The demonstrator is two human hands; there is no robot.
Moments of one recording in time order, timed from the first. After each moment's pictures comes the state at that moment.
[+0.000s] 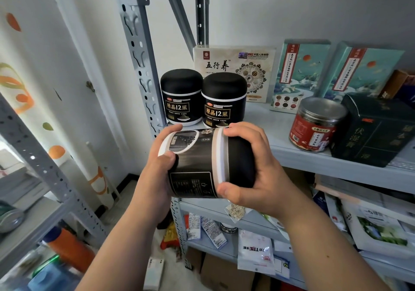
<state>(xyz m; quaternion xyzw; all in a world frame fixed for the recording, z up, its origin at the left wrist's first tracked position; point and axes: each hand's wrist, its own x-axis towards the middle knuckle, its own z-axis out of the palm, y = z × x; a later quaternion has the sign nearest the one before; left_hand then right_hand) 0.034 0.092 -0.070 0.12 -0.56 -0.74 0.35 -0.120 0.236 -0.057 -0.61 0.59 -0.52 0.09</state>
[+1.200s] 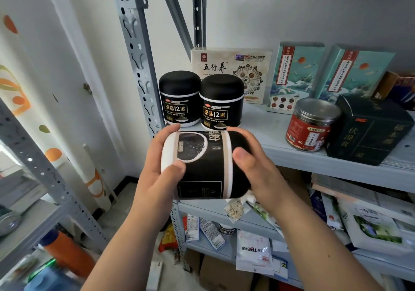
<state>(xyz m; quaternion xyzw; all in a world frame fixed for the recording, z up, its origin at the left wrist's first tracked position) 0.043 0.105 -0.068 0.13 -0.64 -0.65 0.38 -0.112 0.238 -0.056 -0.47 0.61 -0.58 0.27</state>
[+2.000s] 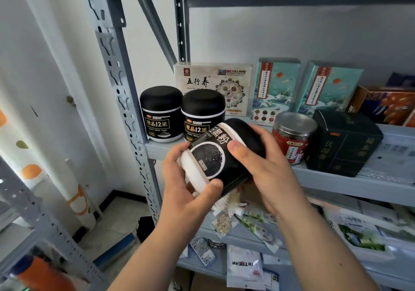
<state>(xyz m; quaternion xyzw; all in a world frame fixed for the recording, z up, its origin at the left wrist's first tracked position) -0.014 0.142 -0.081 0.12 -0.69 -0.57 0.42 -0.146 0.244 -0.036 -0.33 0.60 -0.71 0.18</state>
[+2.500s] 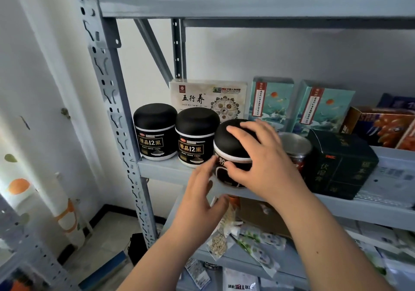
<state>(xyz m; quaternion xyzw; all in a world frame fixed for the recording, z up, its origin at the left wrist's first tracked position) -0.068 0.124 -0.092 0.10 -0.81 -0.47 0.34 -0.205 0.232 -0.015 -0.51 0.79 -0.28 -0.17</state>
